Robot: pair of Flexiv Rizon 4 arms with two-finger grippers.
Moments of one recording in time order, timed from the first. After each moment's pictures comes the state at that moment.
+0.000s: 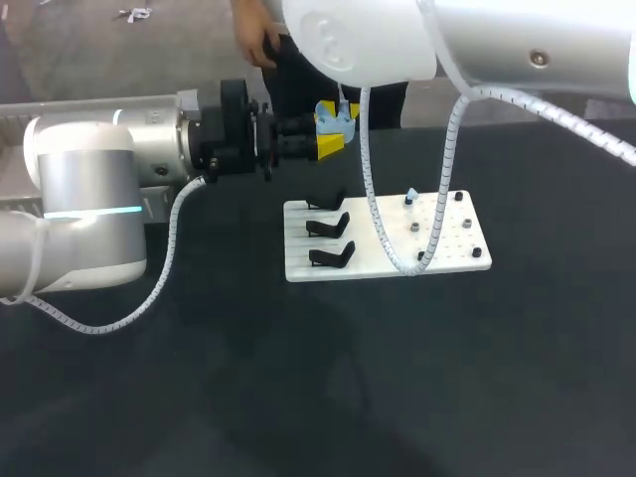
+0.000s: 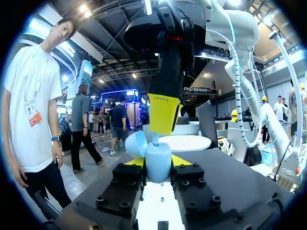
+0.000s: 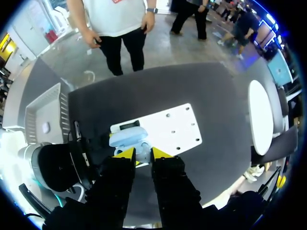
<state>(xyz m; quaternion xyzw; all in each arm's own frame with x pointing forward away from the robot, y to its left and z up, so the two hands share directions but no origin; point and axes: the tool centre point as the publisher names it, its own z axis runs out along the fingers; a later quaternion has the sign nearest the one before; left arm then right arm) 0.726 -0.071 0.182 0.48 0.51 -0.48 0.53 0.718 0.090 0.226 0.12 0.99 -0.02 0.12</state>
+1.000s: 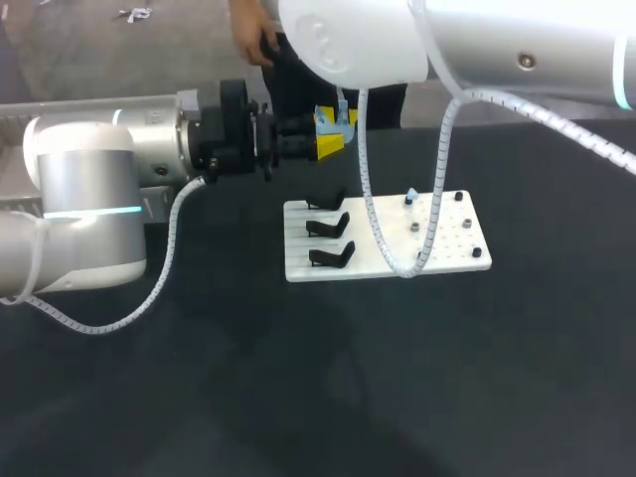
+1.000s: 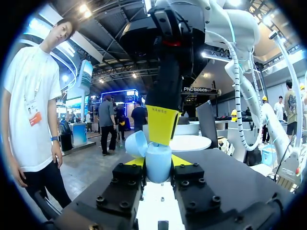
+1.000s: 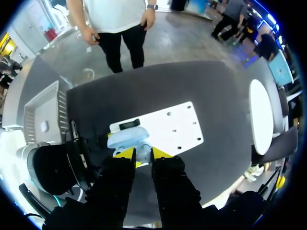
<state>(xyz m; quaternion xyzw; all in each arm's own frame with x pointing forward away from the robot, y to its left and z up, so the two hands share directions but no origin) 0.726 -0.071 0.182 0.48 0.51 -0.48 0.53 0.719 0.092 0.217 0.12 0.99 -0.02 0.11</state>
